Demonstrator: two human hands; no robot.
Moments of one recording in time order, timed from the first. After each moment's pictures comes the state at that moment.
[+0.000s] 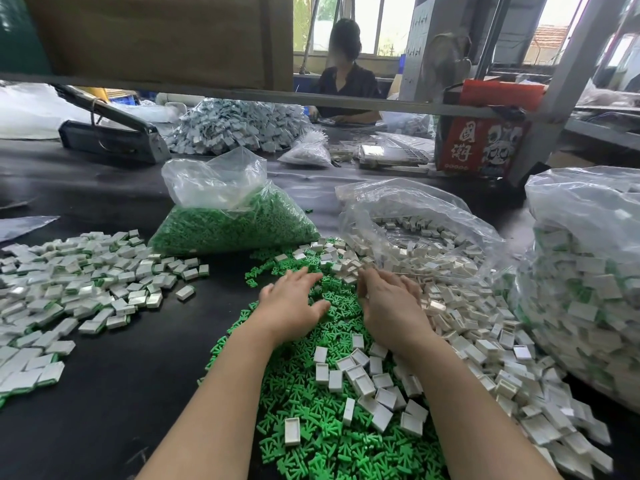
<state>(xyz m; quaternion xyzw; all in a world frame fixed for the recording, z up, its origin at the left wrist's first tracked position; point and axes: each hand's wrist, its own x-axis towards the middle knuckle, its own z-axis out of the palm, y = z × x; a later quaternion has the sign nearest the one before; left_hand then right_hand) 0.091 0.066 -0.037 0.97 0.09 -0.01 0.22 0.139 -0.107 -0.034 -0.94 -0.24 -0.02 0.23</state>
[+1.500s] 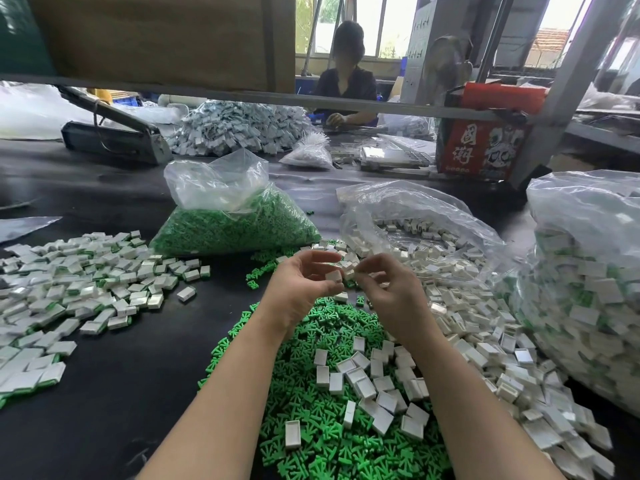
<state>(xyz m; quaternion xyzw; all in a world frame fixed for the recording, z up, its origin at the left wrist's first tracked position) 0.083 0.050 -0.011 0.67 0.03 0.12 0.74 0.131 -0.109 -0.015 -0.81 -0.25 -0.07 0.52</state>
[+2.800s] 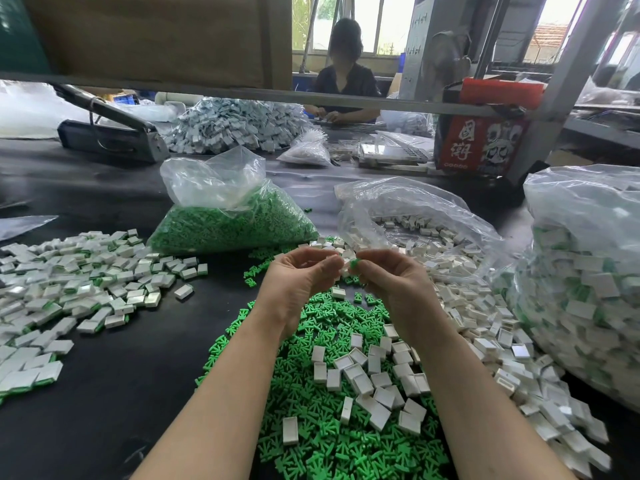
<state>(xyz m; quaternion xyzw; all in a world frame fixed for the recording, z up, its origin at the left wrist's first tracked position) 0.085 0.047 -0.009 0.57 0.06 0.10 0.81 0.130 -0.118 -0.008 -0.58 -0.20 0.12 0.78</state>
